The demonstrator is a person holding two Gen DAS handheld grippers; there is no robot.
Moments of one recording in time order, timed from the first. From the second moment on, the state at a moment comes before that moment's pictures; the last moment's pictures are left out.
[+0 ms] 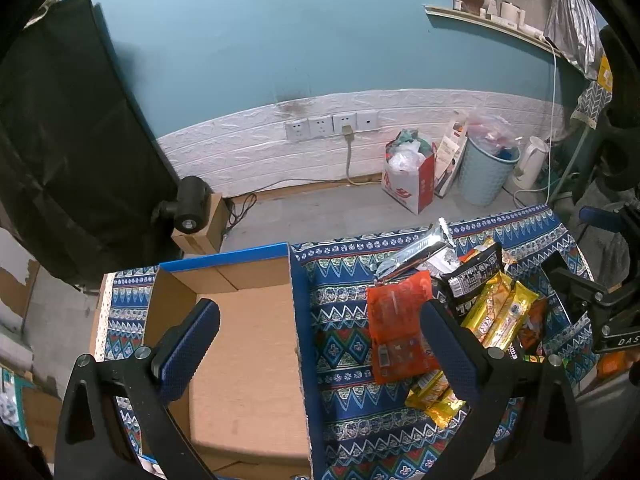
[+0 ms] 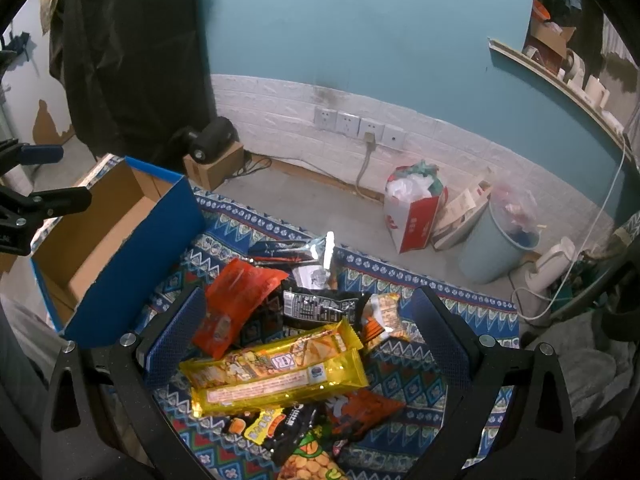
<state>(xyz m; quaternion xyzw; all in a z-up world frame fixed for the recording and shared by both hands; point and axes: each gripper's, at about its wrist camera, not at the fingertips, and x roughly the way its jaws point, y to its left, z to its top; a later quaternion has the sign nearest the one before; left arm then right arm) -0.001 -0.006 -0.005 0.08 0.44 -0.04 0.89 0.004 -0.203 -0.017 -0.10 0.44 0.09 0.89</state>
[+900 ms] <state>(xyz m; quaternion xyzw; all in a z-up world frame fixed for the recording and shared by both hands) -0.001 -0.010 -0.011 0.08 0.45 -0.05 0.89 0.003 -0.205 -0.020 -0.11 0.45 0.09 0.88</state>
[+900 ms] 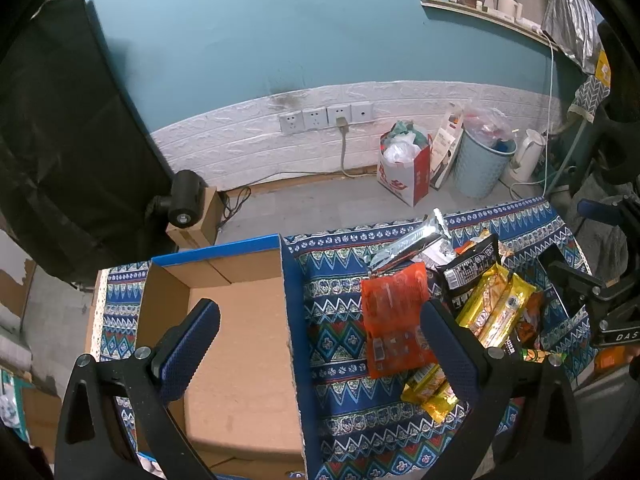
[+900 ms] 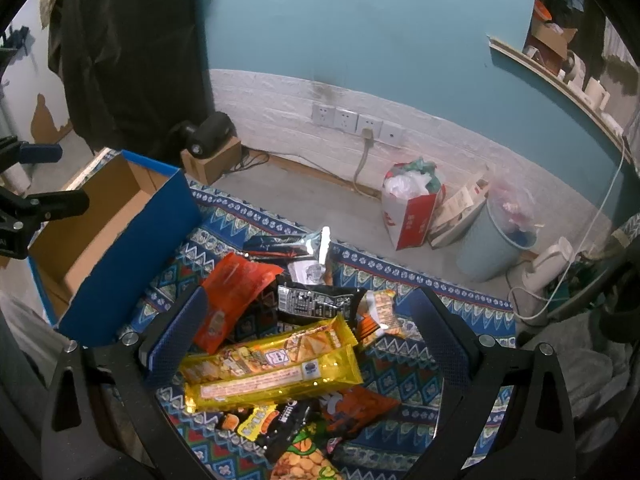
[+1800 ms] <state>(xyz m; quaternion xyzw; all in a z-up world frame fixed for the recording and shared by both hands) -0.001 -0.017 -0.014 0.09 0.46 -0.05 0.88 0.003 -0.206 -0.019 -0.10 0.45 0.09 0.88</state>
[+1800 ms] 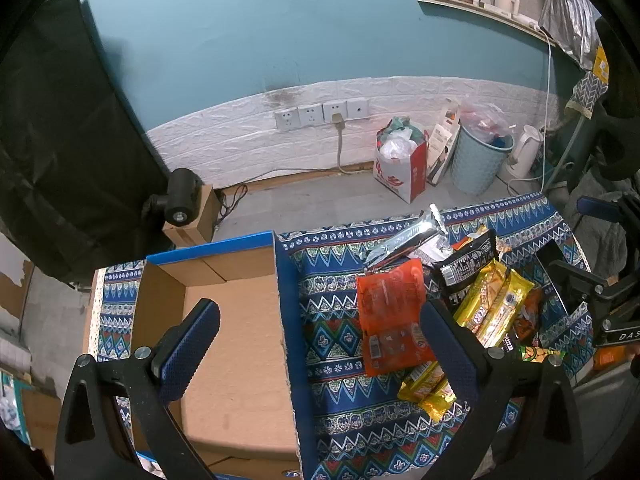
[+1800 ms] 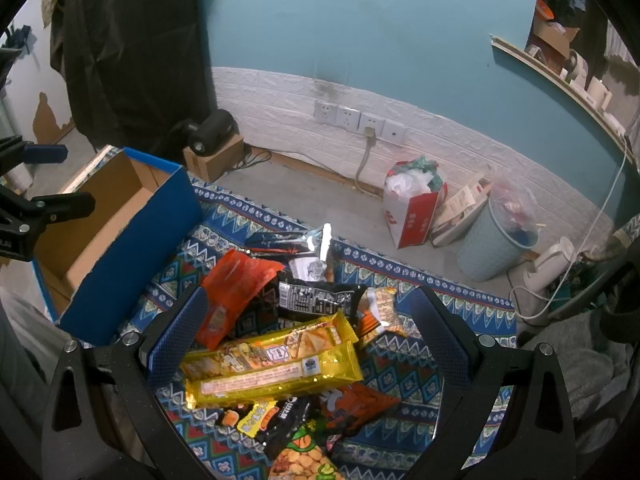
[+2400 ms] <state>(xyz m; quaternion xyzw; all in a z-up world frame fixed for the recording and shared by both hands) 0.001 -0.018 -0.017 0.09 0.46 -0.06 0.88 0.000 -0.206 -0.020 -0.11 0.45 0.09 0.88</state>
